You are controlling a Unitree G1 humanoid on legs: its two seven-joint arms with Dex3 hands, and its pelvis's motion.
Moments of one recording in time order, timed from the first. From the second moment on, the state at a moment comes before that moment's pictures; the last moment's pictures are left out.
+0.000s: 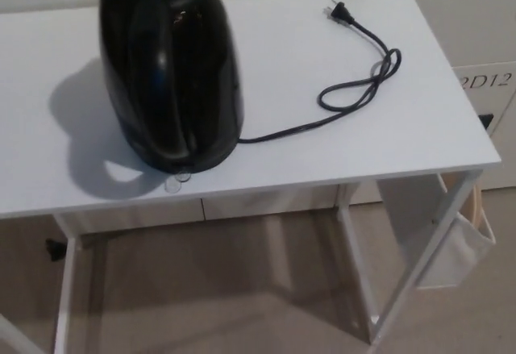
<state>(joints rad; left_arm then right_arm) 0.51 0.60 -0.30 0.19 0.18 -0.30 -0.36 0.29 -0.32 0.07 0.71 -0.16 -0.38 0.09</state>
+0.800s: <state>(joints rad) 0.34 0.54 0.01 0.33 0.06 -0.25 -0.35 0.27 -0.31 0.07 0.70 -0.16 -0.39 0.09</state>
